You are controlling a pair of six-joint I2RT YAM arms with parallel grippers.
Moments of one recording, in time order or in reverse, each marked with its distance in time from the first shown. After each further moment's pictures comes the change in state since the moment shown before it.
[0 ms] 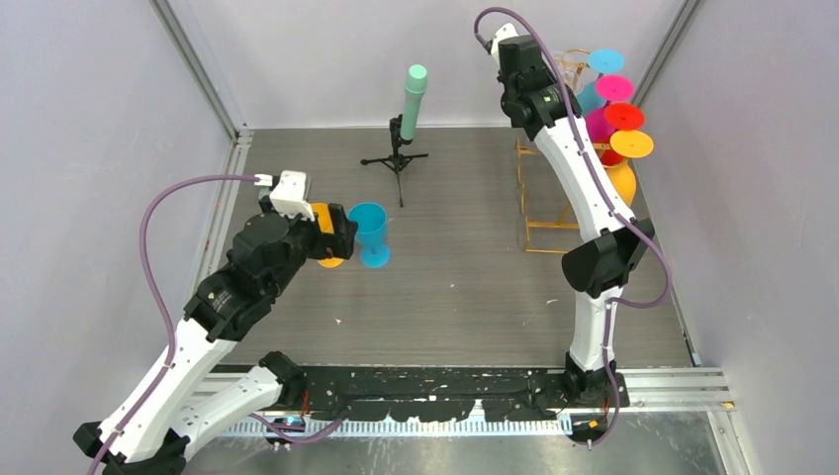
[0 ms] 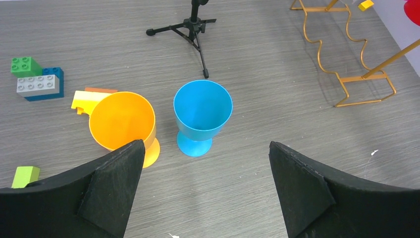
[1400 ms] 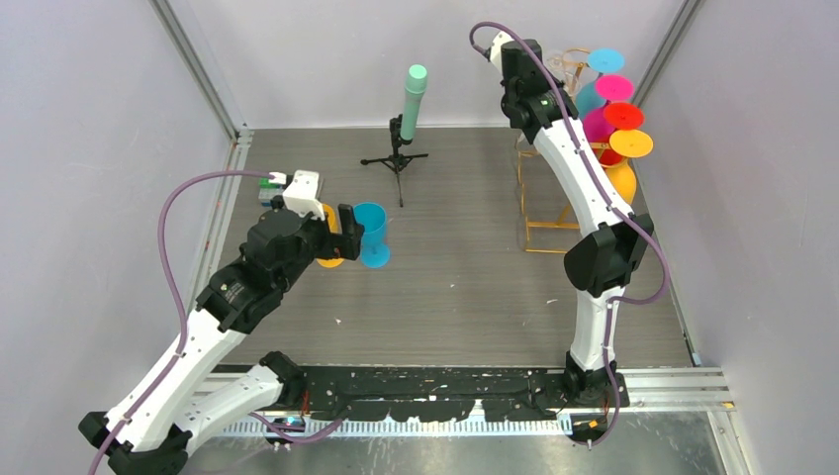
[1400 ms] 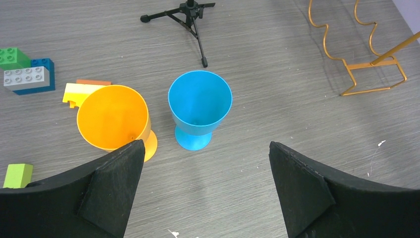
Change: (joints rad) left arm 0.000 0.046 -0.019 0.008 0.022 -0.002; right arm -0.030 0.000 -0.105 0.167 0.032 -0.208
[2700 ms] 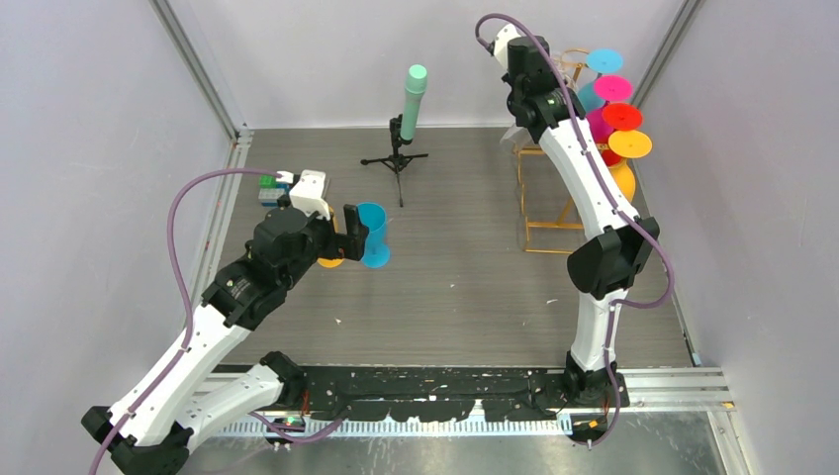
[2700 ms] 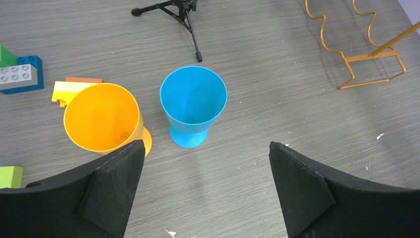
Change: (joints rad) left arm 0.000 0.024 -0.012 0.014 0.028 -0.002; right arm 0.000 -0.027 0.000 -0.005 -0.075 0.063
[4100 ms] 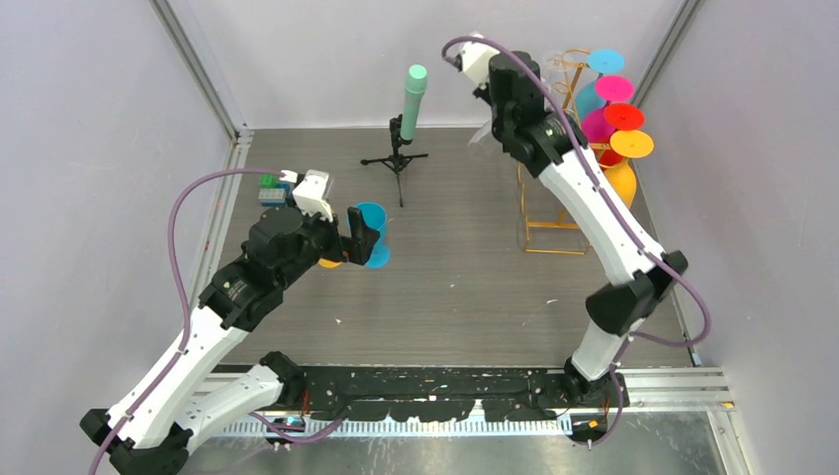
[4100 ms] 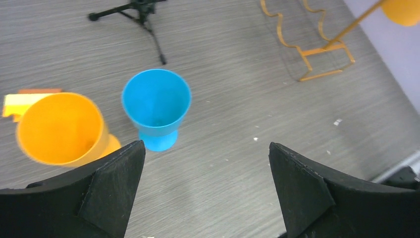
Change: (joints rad) left arm 0.000 -0.014 0.003 0.016 0.111 -0.024; right arm 0.166 -0.202 -0.140 0.058 -0.005 -0.052
